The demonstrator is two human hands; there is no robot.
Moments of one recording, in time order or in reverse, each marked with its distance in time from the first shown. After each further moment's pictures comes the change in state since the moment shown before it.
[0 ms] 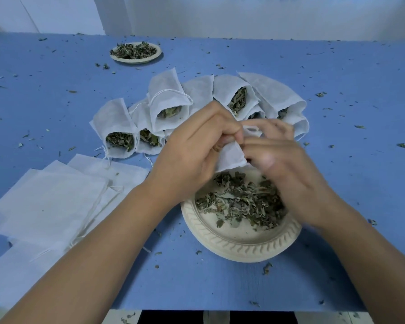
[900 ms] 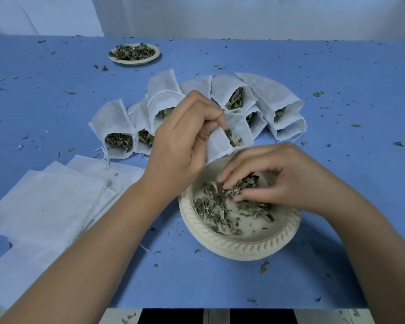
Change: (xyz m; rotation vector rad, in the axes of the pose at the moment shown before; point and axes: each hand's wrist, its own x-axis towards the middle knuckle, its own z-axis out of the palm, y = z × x) left_hand 0.000 -0.006 -0.002 0.048 0.092 -0.071; right_hand -0.003 -0.005 -0.018 0.063 -0.365 -0.023
